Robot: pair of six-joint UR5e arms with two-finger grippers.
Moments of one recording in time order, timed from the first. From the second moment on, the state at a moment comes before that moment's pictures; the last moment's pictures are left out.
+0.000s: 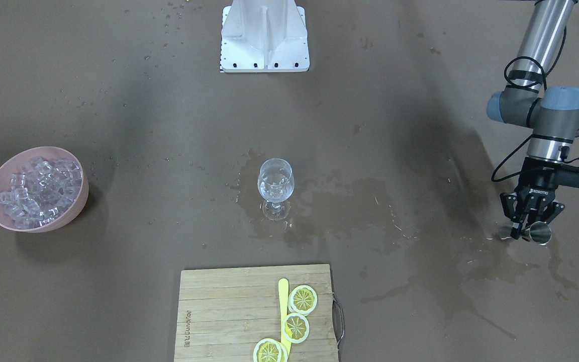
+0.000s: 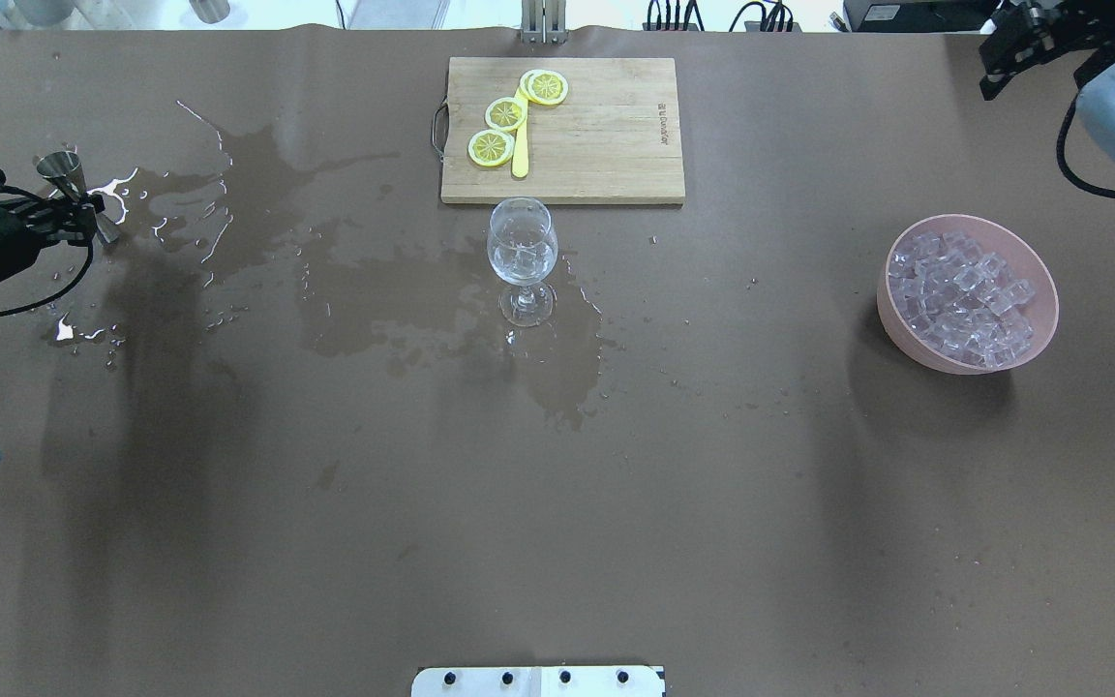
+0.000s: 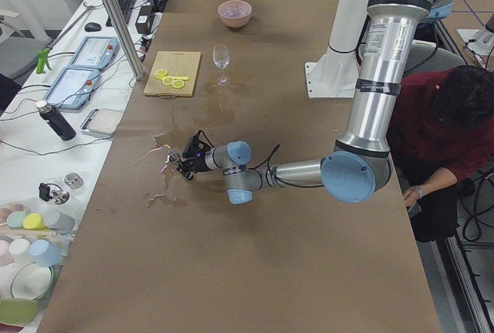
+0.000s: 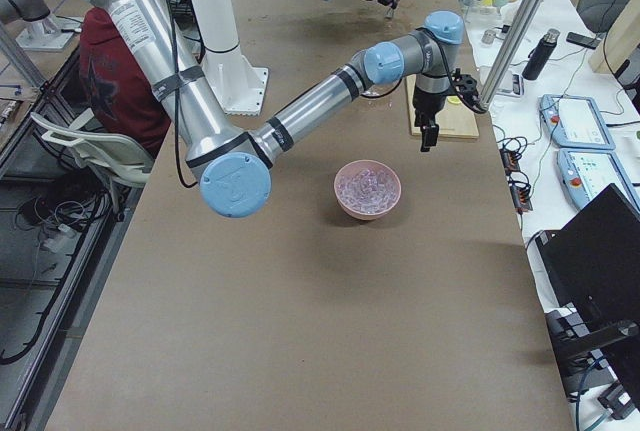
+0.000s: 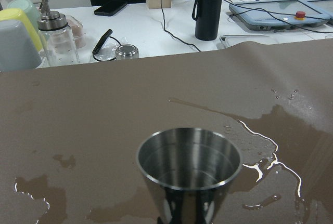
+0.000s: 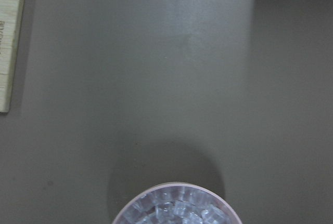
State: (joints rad) left arm -0.89 -1.74 -1.12 -3.12 -1.49 -0.84; right arm 1.29 -1.10 1.73 -1.86 2.23 0.37
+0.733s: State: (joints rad) left arm -0.89 -1.75 -1.12 -3.12 -1.49 -0.84; right arm 1.45 -1.18 1.56 -1.86 2.29 0.17
